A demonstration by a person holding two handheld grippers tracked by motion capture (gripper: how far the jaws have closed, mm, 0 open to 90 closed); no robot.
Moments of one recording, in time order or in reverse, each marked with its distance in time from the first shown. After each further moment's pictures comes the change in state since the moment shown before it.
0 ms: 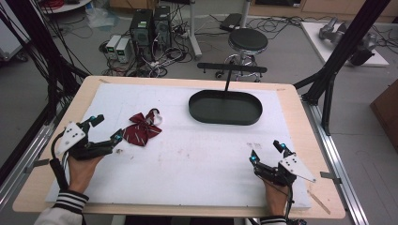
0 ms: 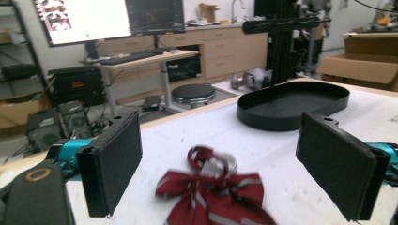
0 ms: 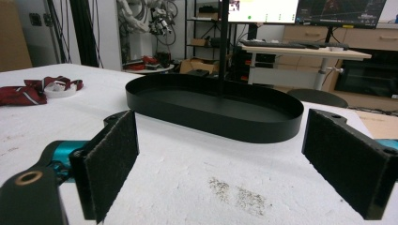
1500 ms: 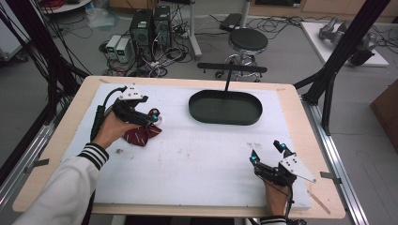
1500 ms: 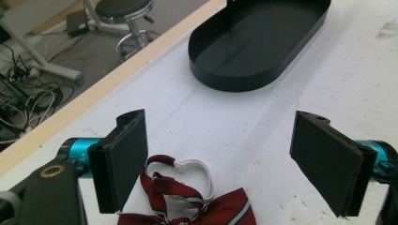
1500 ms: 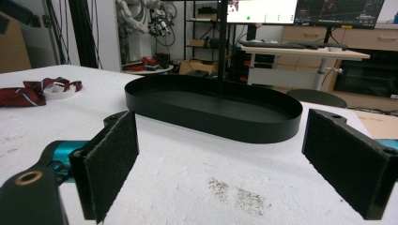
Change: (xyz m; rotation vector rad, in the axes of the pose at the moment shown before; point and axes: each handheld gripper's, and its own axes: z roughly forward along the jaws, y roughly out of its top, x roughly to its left) left arm -0.008 0.048 0.142 0.481 -0.272 0.143; right arm 0.000 0.000 0.000 -0.004 -0.005 0.007
